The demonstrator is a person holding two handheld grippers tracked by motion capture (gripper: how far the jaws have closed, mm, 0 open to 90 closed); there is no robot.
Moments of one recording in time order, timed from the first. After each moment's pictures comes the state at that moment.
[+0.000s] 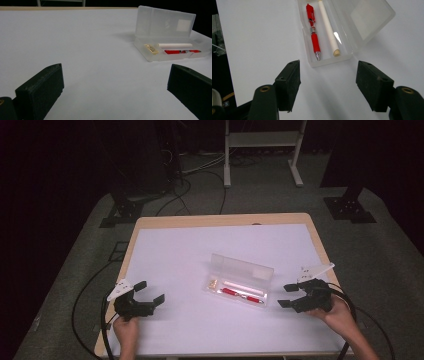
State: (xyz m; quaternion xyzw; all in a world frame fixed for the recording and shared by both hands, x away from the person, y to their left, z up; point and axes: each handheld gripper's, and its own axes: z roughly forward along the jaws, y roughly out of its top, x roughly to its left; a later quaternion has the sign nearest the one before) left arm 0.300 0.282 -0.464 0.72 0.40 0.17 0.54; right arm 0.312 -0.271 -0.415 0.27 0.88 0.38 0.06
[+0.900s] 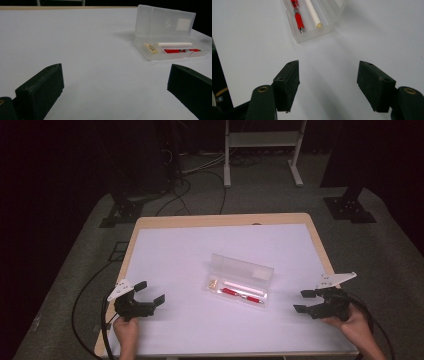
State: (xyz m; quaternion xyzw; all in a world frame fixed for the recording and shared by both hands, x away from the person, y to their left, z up) left arm 0.300 0.281 -0.464 0.72 0.40 0.17 0.53; right arm 0.293 -0.317 -0.435 0.33 0.86 0.38 0.07
